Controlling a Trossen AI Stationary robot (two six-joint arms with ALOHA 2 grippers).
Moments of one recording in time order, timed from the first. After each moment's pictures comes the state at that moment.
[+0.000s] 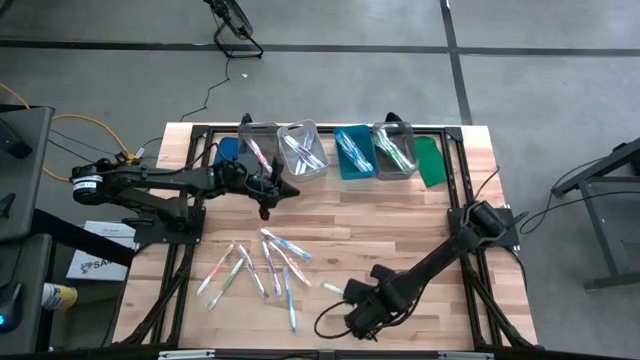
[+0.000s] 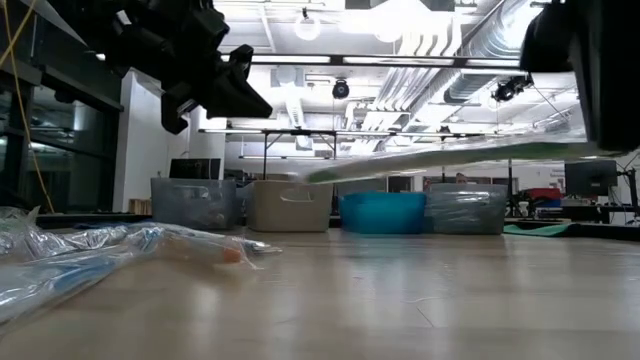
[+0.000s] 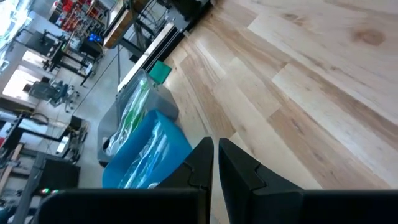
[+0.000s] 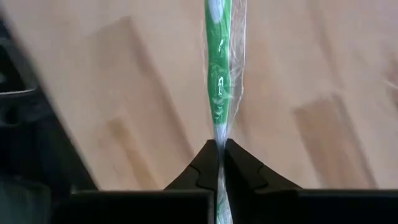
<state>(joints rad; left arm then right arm) 0.24 1.16 0.59 0.22 0.17 0.94 0.64 2.03 1.62 -0.97 0.12 1.07</state>
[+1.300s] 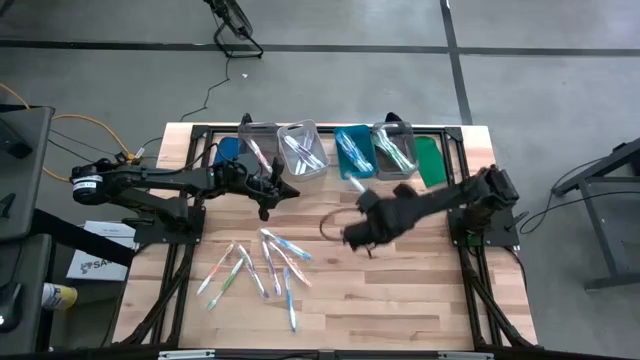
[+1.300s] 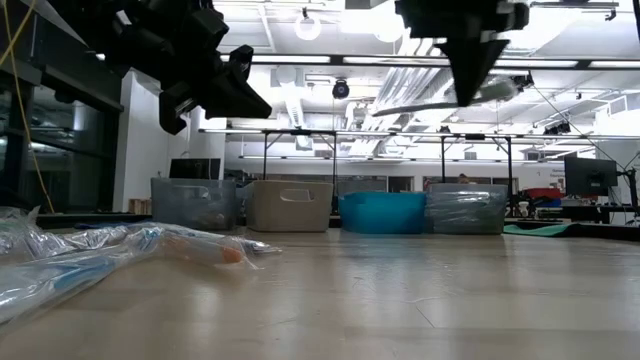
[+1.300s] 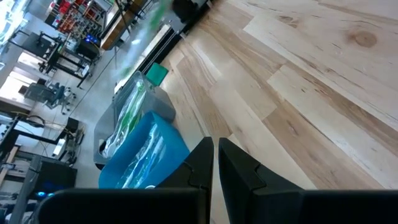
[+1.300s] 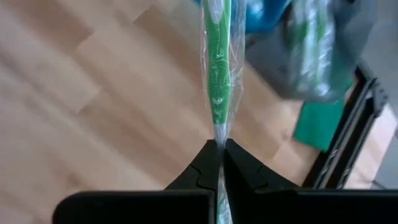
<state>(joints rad) 0.23 1.16 0.59 0.21 0.18 0.94 0.26 1.80 1.60 -1.57 0.50 1.11</state>
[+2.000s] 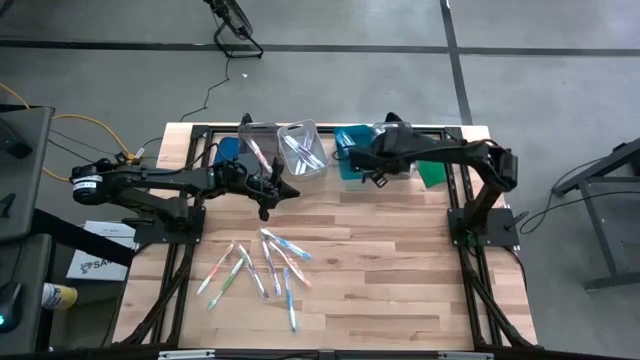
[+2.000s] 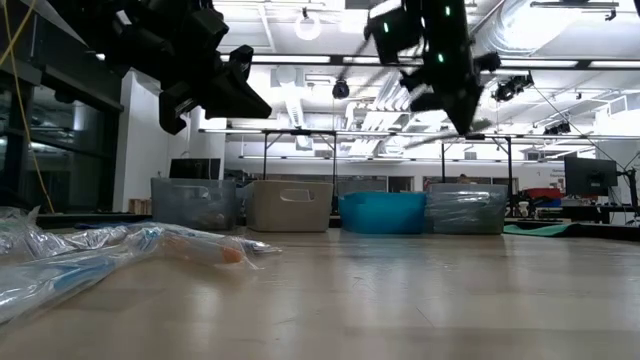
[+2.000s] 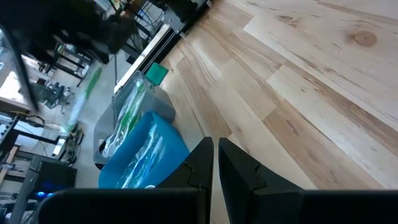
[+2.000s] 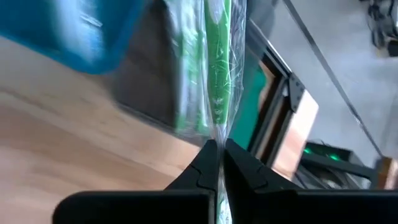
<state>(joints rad) 0.23 1.16 0.59 0.21 0.18 0.94 -0.25 1.74 1.50 -1.56 0.59 0.76</state>
